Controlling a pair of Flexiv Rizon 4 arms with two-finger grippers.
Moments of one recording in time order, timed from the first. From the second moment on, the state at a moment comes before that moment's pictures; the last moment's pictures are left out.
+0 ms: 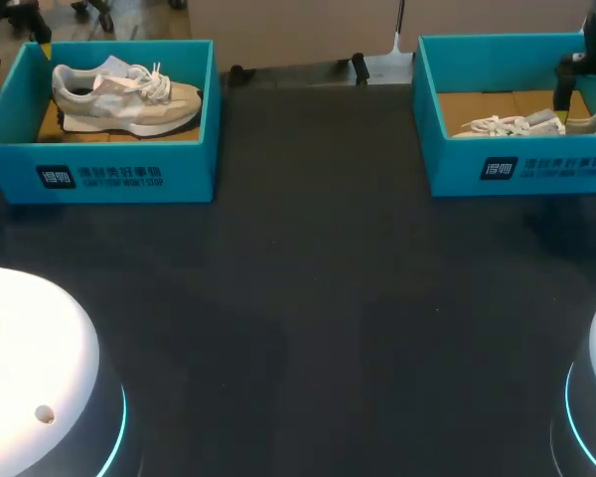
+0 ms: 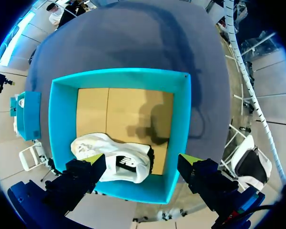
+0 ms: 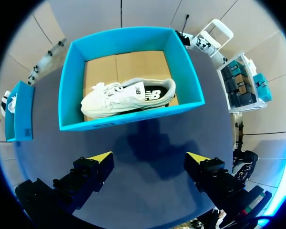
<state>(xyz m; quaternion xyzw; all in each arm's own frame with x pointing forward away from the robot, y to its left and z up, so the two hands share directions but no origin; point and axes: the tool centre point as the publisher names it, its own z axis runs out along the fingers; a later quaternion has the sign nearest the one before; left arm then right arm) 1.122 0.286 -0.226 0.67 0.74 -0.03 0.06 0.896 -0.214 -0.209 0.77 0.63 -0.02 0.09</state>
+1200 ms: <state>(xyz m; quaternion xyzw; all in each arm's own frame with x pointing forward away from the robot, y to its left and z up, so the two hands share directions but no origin) 1.196 0.290 -0.297 0.72 0.70 -0.02 0.03 0.896 -0.214 -0.209 0.77 0.63 -0.02 0.09</state>
